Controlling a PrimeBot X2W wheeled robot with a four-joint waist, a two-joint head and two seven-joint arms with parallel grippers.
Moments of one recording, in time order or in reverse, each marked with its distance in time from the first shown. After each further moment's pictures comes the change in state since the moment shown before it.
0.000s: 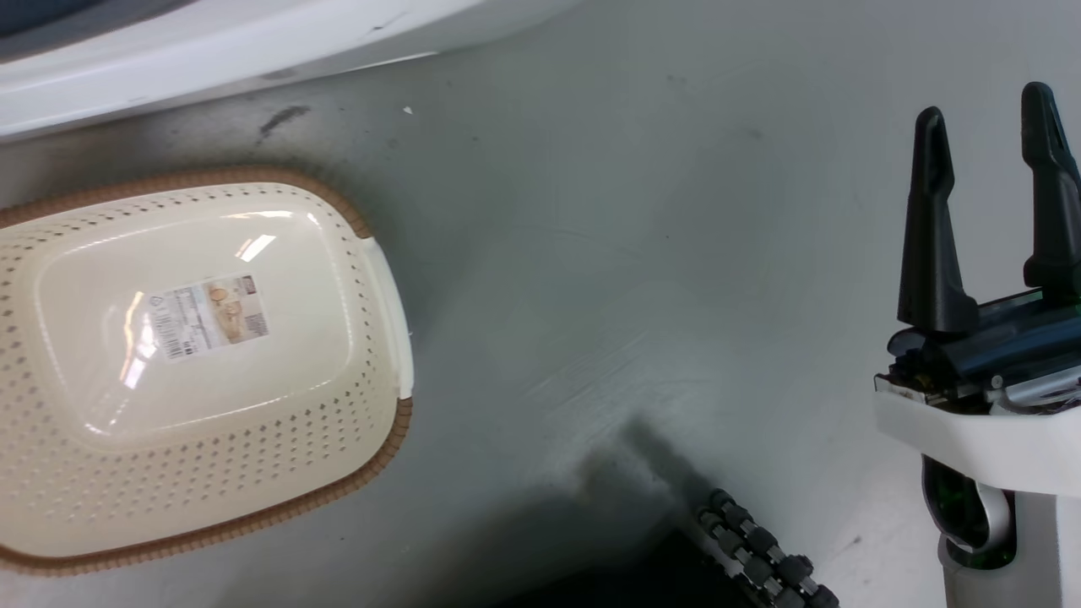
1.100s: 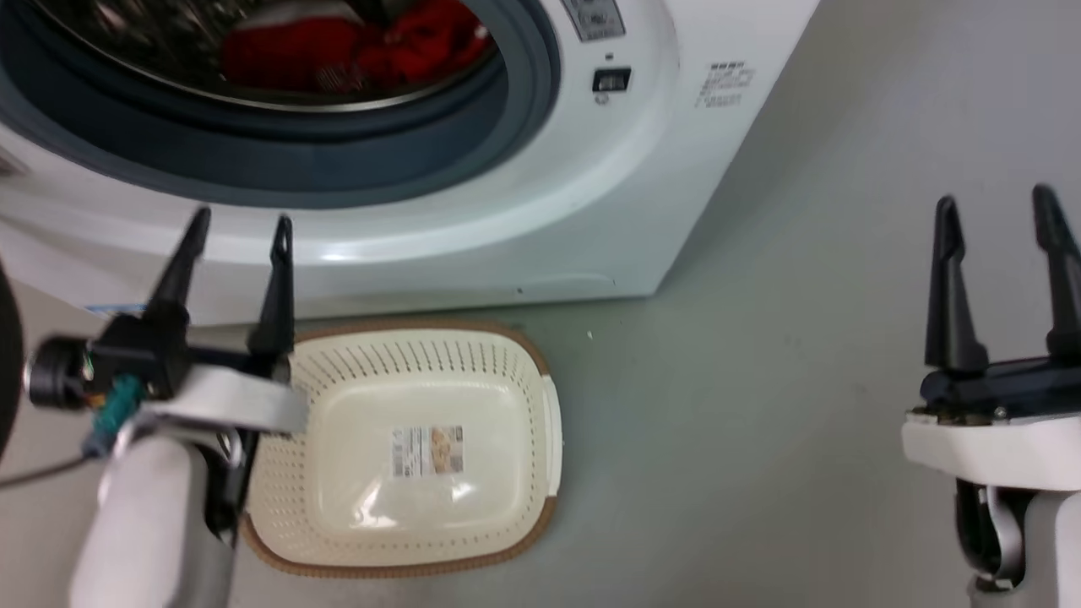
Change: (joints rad) left arm 1.342 -0.544 0.686 -0.662 0.379 0.002 -0.660; right arm 0.115 0.001 -0.127 0.138 -0.144 0.000 0.000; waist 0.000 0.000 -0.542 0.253
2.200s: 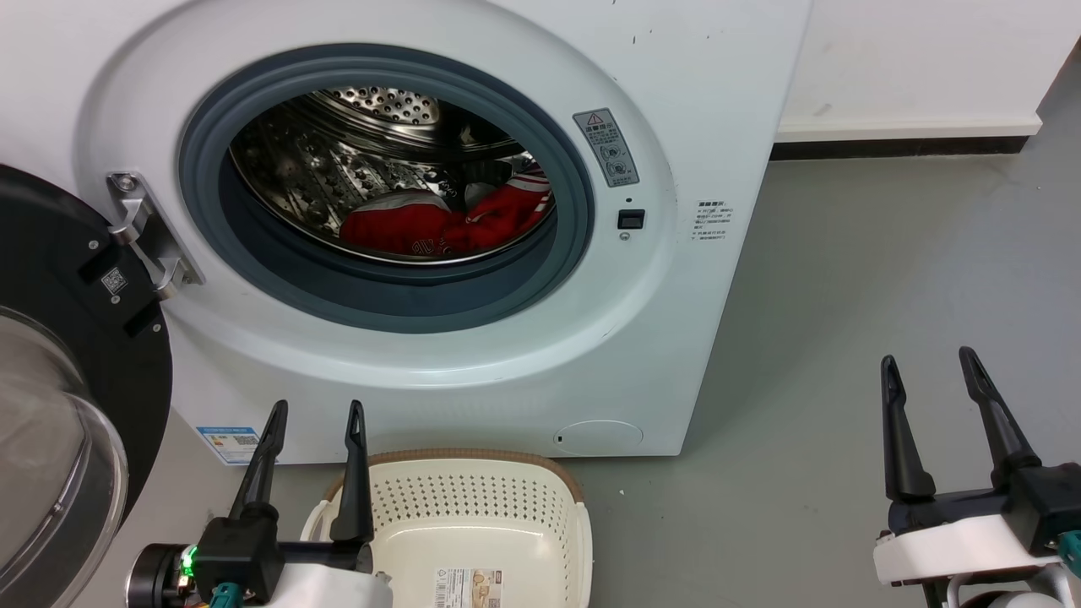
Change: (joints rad) left arm 0.379 -0.159 -0.040 -0.210 0.067 0.123 0.000; right arm 0.183 0.000 -0.006 0.136 -0.047 0.000 0.000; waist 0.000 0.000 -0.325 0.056
